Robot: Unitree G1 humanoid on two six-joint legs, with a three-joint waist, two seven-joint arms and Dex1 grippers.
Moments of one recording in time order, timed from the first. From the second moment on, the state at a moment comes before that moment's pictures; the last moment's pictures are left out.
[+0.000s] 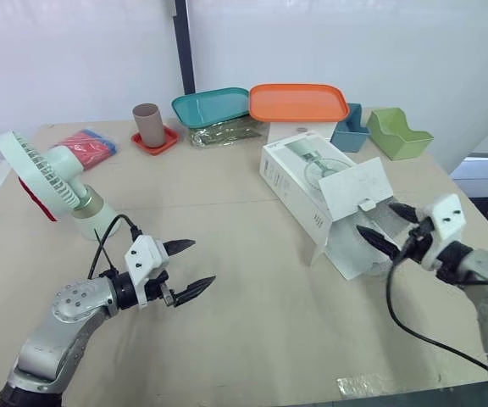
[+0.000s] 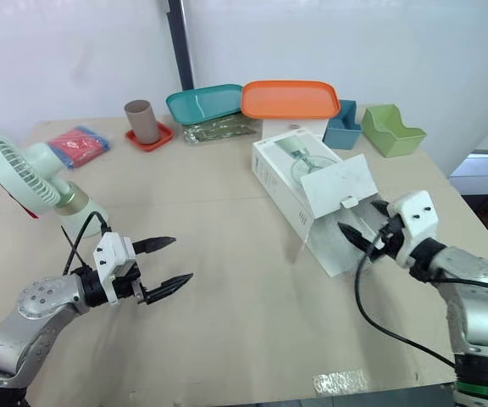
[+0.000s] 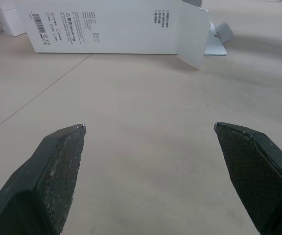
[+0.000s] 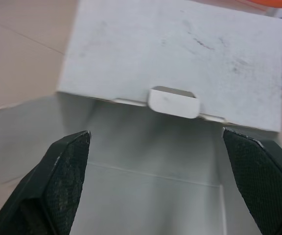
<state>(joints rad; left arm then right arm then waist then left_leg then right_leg) 0.00 0.59 -0.02 -0.43 -0.42 0.29 -0.80 -0.13 -0.77 -0.36 -0.04 0.42 0.29 0.92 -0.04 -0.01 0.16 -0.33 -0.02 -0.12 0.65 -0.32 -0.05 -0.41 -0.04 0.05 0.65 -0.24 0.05</state>
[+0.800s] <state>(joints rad) 0.11 0.32 0.11 -0.55 -0.45 0.39 -0.40 -0.48 -0.55 0.06 -0.08 0.54 0.34 1.17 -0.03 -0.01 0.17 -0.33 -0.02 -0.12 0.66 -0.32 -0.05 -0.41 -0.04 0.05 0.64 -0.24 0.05</state>
